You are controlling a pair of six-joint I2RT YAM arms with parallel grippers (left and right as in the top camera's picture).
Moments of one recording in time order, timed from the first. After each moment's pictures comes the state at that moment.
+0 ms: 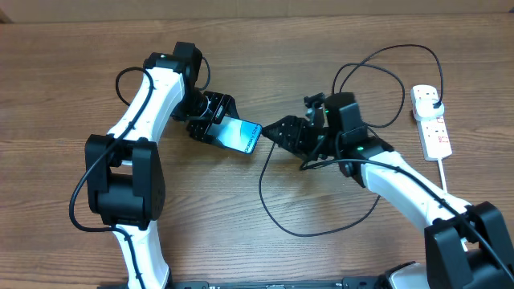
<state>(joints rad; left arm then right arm) -0.16 2.10 1.69 -1.19 0.54 -1.26 0.39 1.58 0.86 -0.01 -0.66 0.89</state>
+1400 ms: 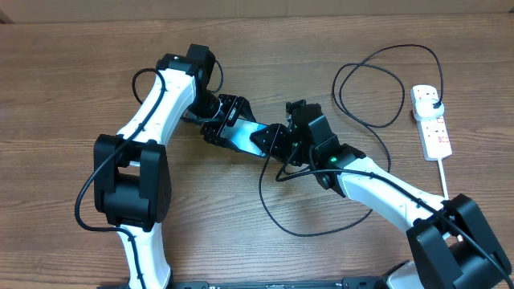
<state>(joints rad) -0.22 2.10 1.69 -1.20 0.67 -1.27 0.56 1.63 0.86 0.08 -0.38 1.01</state>
